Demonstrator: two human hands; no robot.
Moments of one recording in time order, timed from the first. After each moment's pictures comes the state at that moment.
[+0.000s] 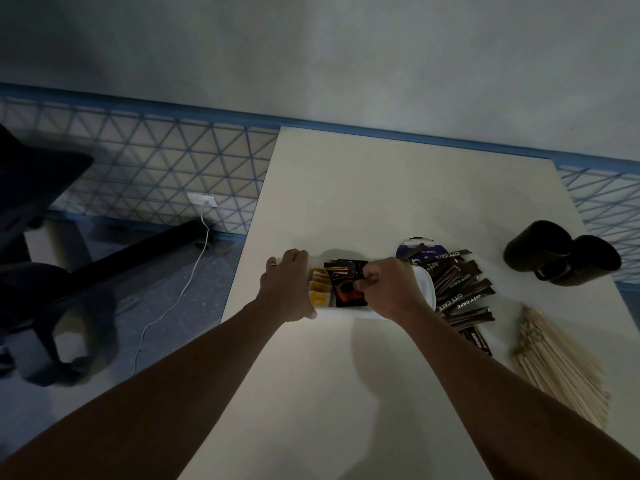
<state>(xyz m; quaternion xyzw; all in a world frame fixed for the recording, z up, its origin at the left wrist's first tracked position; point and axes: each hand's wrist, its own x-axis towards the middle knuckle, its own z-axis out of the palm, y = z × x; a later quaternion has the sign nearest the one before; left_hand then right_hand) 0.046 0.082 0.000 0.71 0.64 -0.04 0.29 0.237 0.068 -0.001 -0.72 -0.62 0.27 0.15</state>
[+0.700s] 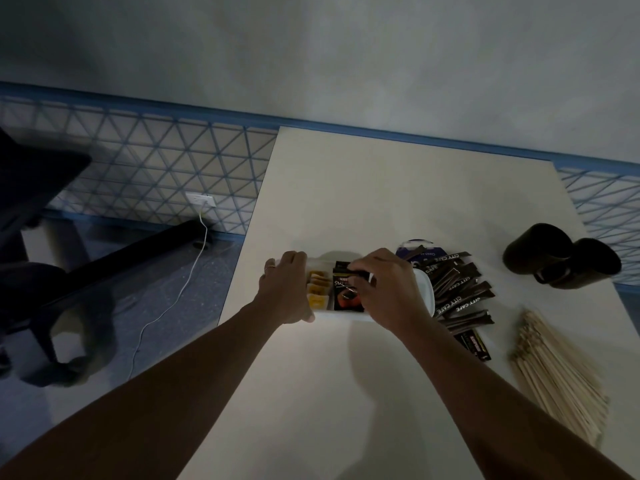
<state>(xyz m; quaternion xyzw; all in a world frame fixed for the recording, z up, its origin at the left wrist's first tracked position) 0.047 0.085 -0.001 0.72 0.63 -0.03 0.29 0.236 0.062 -0.001 -0.64 -0.70 0.18 0.26</state>
